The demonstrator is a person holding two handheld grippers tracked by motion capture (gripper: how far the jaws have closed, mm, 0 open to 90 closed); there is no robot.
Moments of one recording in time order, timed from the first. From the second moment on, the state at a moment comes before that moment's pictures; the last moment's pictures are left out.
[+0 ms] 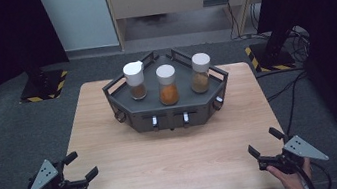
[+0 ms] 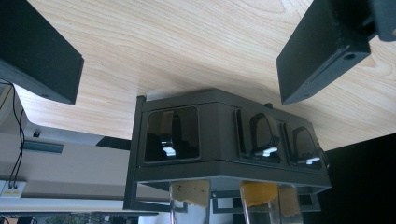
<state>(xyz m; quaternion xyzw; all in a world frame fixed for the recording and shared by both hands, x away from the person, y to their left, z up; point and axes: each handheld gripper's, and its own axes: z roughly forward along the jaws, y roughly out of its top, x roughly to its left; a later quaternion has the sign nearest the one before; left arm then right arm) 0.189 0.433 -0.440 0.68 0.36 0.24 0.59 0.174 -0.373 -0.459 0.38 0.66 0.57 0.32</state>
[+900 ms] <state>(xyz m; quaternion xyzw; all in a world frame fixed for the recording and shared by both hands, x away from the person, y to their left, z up) 0.186 0.434 -0.441 0.68 0.36 0.24 0.59 0.173 -0.372 -0.459 0.39 0.66 0.56 0.32</state>
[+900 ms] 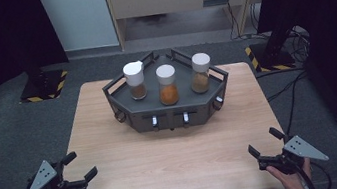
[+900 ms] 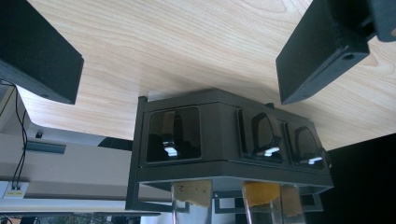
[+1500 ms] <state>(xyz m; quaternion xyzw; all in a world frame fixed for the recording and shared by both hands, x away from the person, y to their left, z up) 0.187 0.433 -0.440 0.68 0.36 0.24 0.59 0.173 -0.372 -0.459 0.39 0.65 0.56 0.32</state>
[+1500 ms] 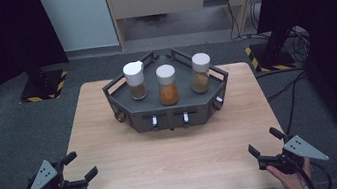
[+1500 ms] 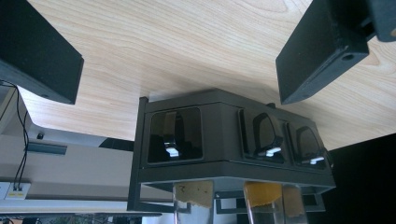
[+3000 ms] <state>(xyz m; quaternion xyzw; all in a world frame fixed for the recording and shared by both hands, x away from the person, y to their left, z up) 0.187 0.434 -0.440 0.68 0.36 0.24 0.59 0.173 -0.373 -0.459 0.39 0.66 0.56 0.32</state>
